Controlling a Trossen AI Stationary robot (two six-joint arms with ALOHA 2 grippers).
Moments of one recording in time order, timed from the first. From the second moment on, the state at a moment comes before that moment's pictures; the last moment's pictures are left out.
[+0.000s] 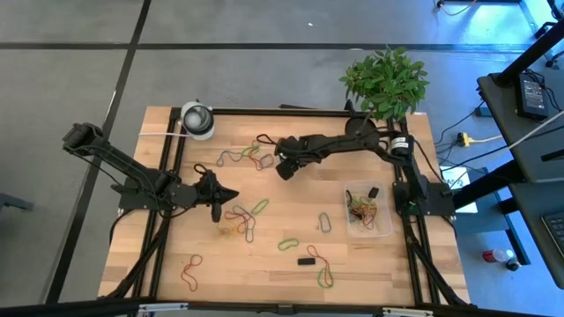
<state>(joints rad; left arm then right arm) -0.44 0.85 0.30 0.11 -0.61 -0.72 -0.22 2.11 1.46 -0.62 0.25 0.59</state>
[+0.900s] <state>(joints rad) -0.43 0.85 0.30 0.11 -0.71 -0.68 -0.07 1.90 1.46 -0.77 0.16 0.56</state>
